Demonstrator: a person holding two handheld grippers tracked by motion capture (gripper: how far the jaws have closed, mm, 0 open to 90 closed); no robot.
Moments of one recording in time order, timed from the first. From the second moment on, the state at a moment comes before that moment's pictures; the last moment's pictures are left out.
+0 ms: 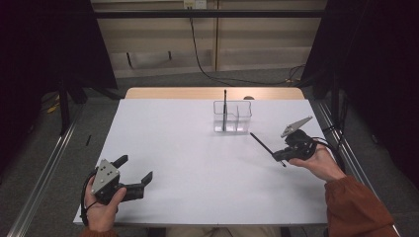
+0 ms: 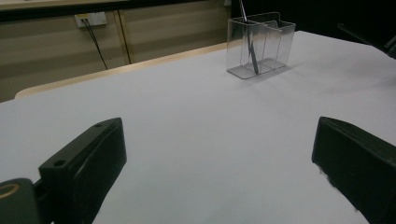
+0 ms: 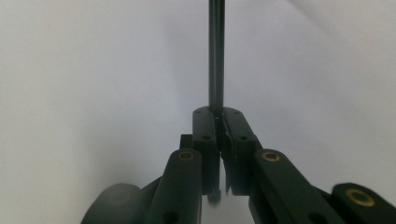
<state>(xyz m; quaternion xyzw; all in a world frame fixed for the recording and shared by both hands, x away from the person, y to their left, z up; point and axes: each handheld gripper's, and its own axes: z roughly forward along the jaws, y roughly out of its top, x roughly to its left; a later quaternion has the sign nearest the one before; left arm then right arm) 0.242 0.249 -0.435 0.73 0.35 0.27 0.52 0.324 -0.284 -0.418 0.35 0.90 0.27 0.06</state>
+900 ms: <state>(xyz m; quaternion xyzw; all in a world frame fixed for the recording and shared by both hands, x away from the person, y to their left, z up) 0.243 0.246 -0.435 0.73 0.35 0.26 0.53 0.316 -0.289 -0.412 0.34 0.81 0.47 0.08</state>
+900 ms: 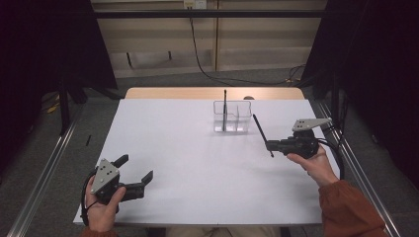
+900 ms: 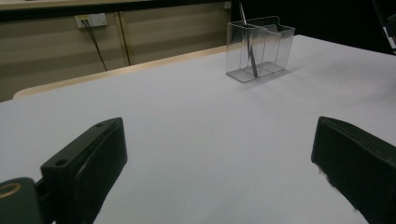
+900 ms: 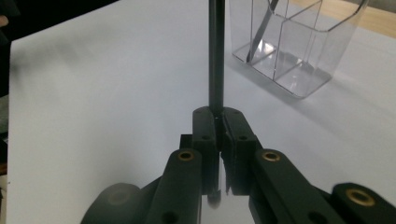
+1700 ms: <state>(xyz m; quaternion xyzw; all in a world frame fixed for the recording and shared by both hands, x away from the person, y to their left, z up) 0.242 0.233 -0.427 0.74 0.32 0.26 0.53 0.321 -0.238 -0.400 0.27 0.82 0.50 0.04</state>
